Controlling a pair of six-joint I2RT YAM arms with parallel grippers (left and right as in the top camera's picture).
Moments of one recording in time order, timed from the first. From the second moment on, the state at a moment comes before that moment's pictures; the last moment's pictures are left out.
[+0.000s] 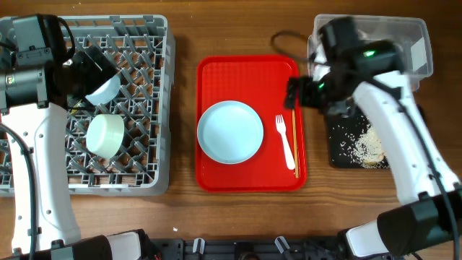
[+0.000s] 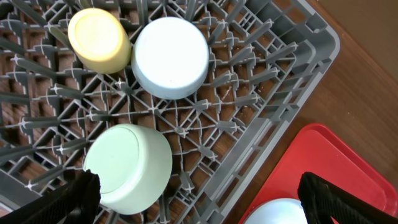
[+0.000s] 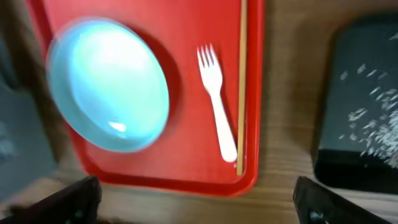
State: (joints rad) left arm 0.17 1.49 1.64 -1.19 -0.06 -0.52; right arm 0.28 1.65 1.56 -1.33 -0.17 0.34
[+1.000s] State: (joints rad) left arm 0.17 1.49 1.64 -1.19 -0.06 -0.52; right arm 0.39 1.86 1.23 -0.95 -0.06 0.26
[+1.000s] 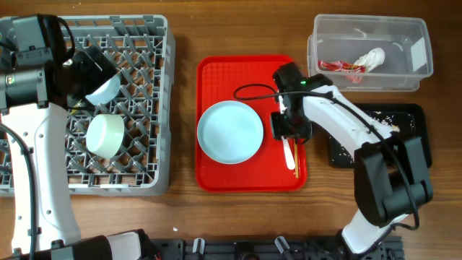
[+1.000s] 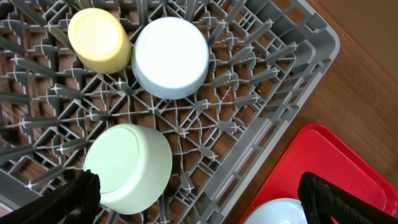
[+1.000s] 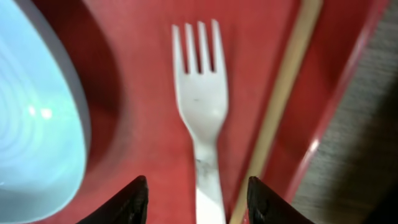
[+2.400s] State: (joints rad) left arm 0.17 1.49 1.64 -1.19 -0.06 -0.52; right arm 0.44 1.98 1.54 -1.16 -0.05 0.29
